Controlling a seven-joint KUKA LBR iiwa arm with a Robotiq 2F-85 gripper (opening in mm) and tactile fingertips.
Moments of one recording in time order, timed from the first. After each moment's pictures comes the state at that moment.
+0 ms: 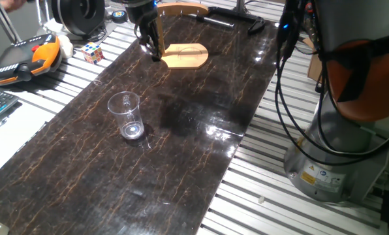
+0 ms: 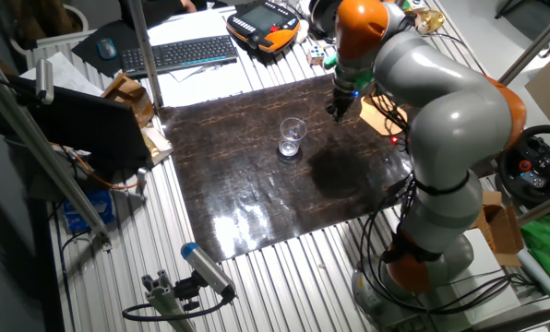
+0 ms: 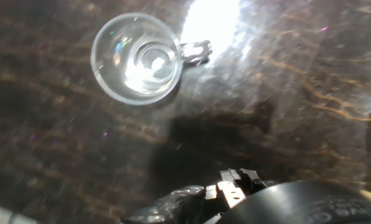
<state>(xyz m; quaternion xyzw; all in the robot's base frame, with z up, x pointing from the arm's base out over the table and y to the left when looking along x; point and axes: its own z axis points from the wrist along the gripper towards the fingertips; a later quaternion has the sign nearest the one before) 0.513 0.001 0.235 0.21 -0.97 -0.01 0.09</state>
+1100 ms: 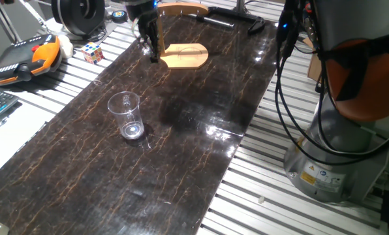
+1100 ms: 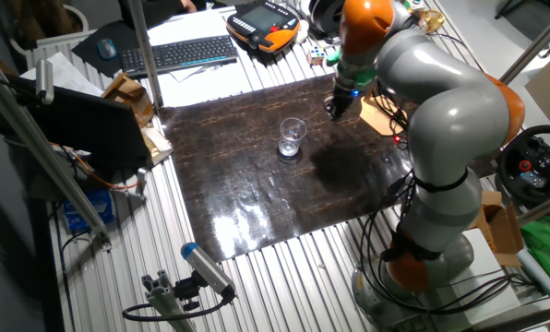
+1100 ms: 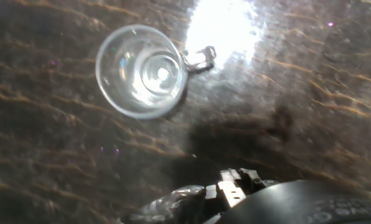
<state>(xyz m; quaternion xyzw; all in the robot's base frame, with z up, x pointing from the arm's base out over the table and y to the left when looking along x) 0.522 0.025 0.220 0.16 -0.99 -0.03 0.05</state>
